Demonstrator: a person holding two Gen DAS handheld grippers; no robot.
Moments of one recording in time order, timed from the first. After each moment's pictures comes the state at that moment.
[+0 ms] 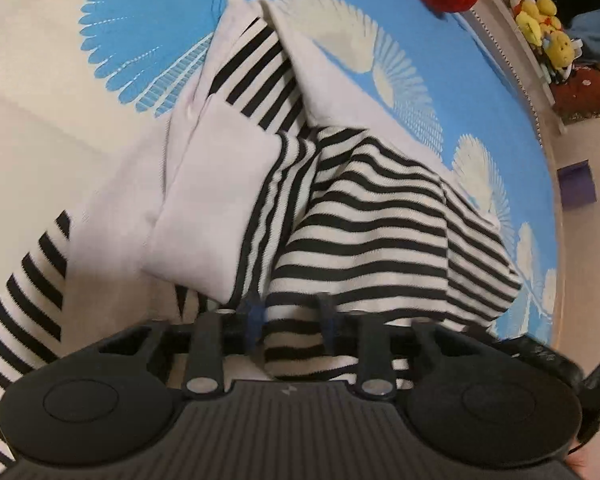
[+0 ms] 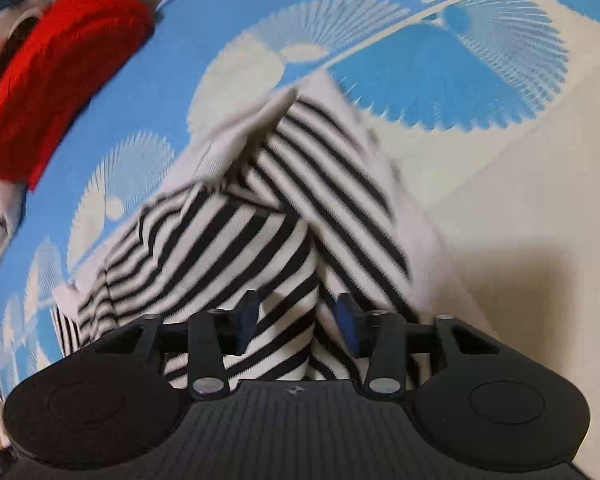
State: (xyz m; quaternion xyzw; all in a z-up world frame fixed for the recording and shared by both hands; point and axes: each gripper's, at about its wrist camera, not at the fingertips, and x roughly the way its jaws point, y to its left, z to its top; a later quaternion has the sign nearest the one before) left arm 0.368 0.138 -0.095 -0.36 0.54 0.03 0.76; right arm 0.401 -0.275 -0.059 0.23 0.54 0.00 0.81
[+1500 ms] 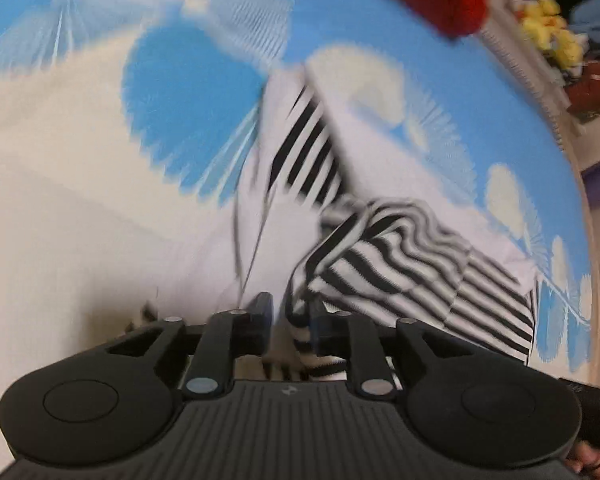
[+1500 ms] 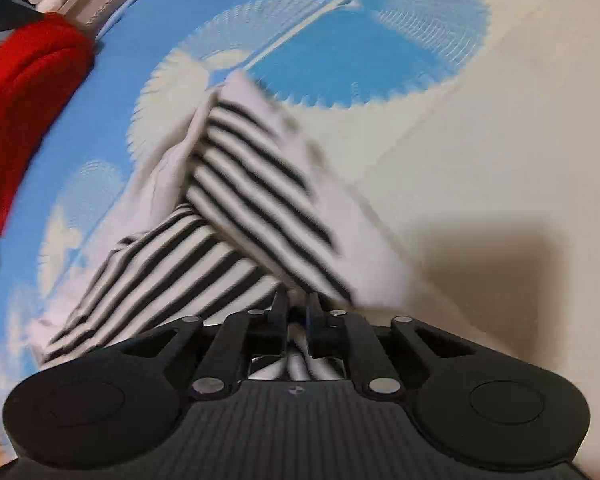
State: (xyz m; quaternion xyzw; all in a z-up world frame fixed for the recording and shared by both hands) left arm 0.360 0.165 -0.068 -0.27 0.50 0.06 0.82; right arm 0.376 -0.296 -0.058 0.27 0.53 -0.10 0.80
